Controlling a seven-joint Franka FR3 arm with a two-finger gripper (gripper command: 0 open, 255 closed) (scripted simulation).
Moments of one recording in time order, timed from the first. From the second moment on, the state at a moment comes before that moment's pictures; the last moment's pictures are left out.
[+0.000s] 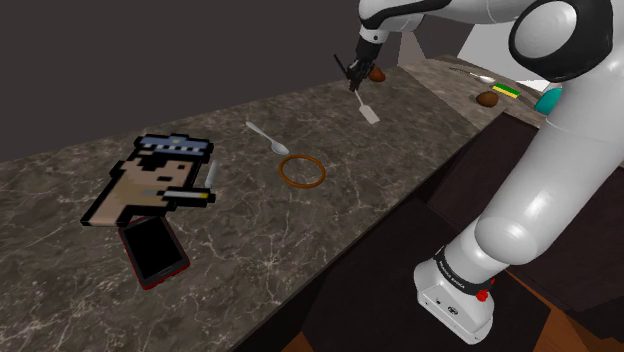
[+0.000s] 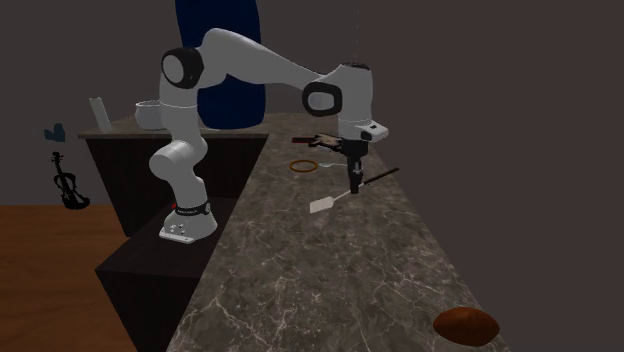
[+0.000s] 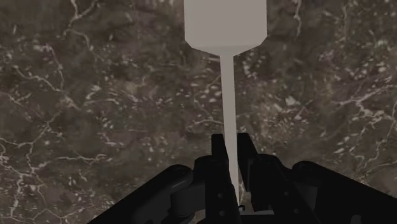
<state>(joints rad) -0.01 0.20 -0.22 -1.75 0.07 2.01 -0.35</state>
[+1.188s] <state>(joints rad) 0.15 -0.16 -0.07 -2.16 -0.01 2.07 -0.01</state>
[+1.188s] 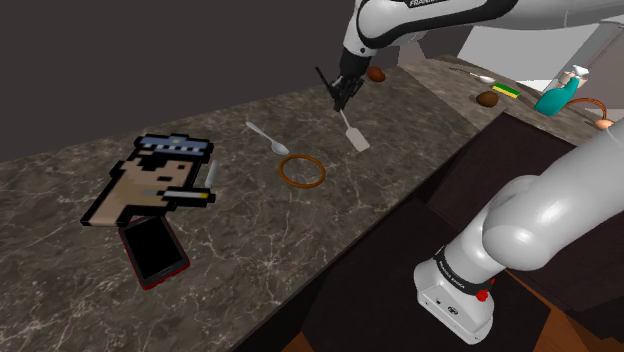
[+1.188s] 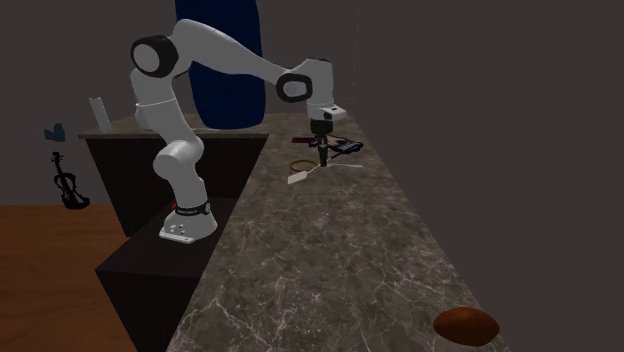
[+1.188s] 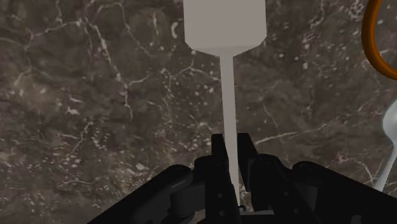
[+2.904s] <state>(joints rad) 0.41 -0.32 0.35 -2.29 0.08 2.05 0.62</state>
